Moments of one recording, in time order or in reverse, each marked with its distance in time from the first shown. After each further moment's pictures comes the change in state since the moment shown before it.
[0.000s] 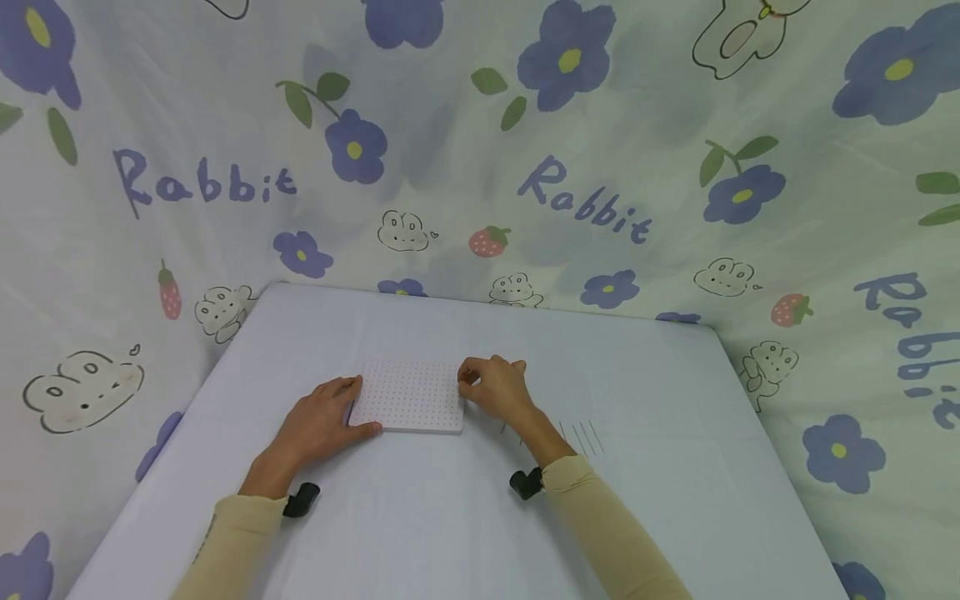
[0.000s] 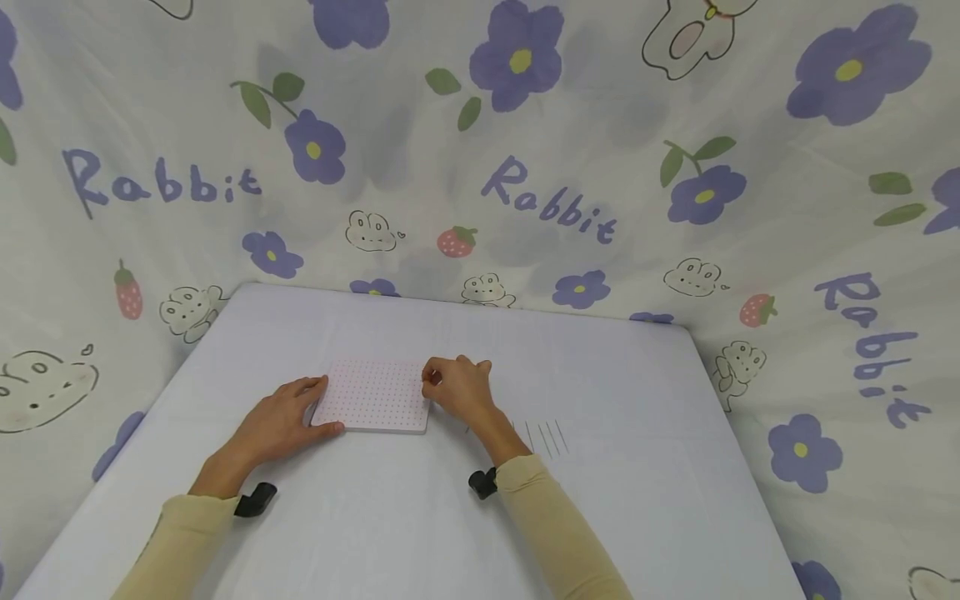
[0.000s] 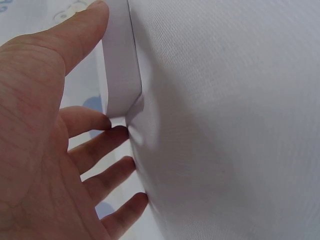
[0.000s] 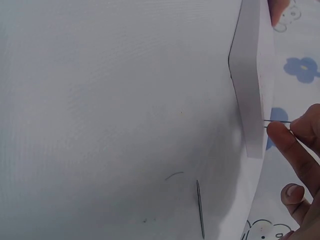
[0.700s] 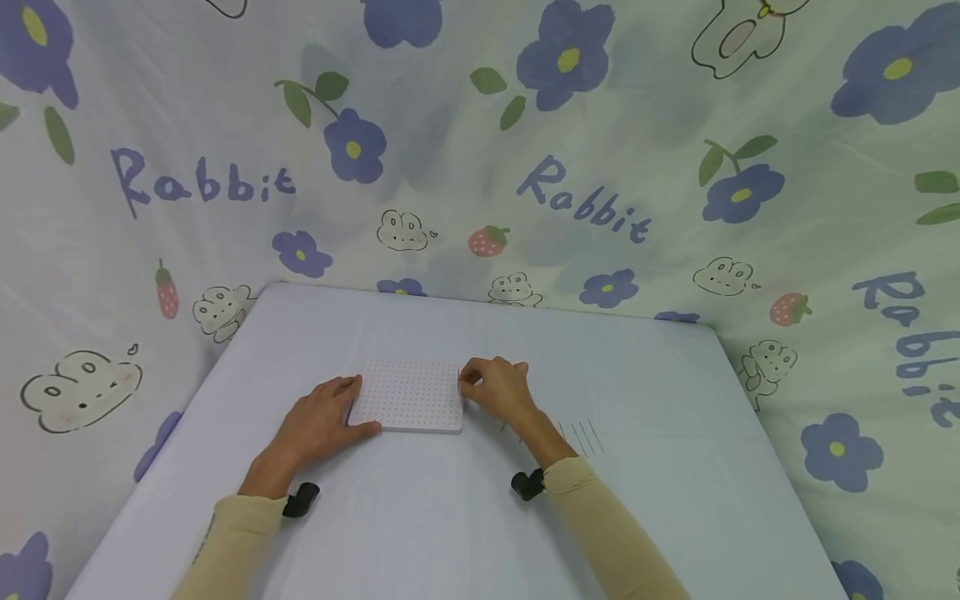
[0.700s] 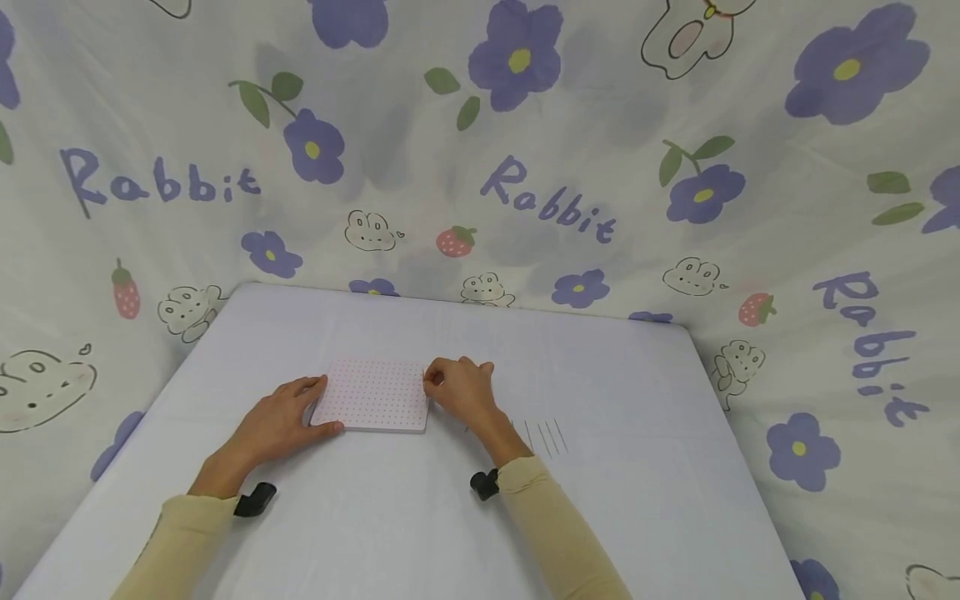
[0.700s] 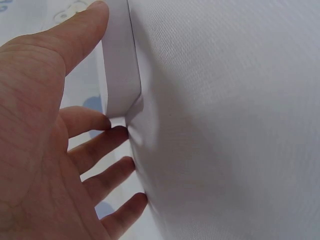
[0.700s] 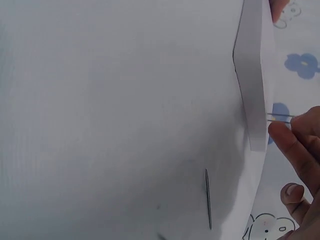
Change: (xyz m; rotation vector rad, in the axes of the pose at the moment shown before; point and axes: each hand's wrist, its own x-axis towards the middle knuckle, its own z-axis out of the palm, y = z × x) left_hand 0.000 -0.001 0.001 -0.001 0.007 0.004; right_hand -0.002 0.002 -0.001 0.004 -0.001 0.035
